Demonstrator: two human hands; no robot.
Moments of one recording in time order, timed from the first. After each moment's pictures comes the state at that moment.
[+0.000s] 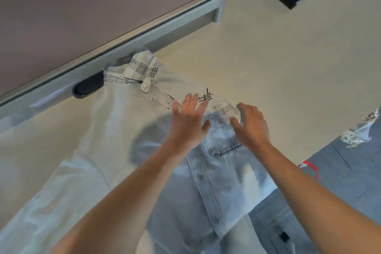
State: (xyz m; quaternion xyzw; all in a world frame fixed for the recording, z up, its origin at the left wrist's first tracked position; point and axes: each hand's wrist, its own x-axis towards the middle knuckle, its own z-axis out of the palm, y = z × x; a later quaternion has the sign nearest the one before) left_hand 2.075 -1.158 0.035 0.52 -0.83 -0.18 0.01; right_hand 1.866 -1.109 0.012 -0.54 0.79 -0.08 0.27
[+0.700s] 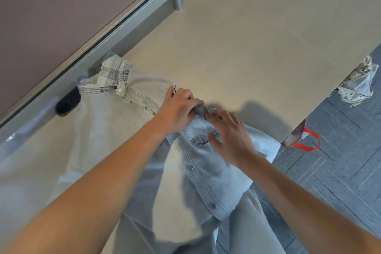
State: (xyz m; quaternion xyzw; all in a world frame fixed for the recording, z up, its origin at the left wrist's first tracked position) left_hand 2.044 -1.187 0.041 0.35 -0.90 -0.25 -0.07; right_hand 1.881 -1.026 0.021 -0.64 0.71 -0.20 0.24
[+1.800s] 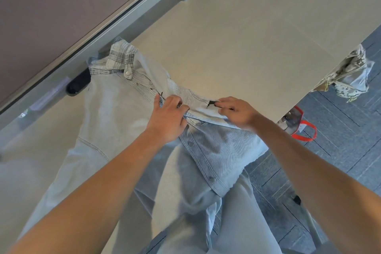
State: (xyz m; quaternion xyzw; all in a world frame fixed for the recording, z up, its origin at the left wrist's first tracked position) left_hand 2.102 -1.100 0.052 0.40 -0.90 -0.10 -0.14; right_hand 1.847 -1.027 0.035 -0.50 0.68 -0.14 0.51
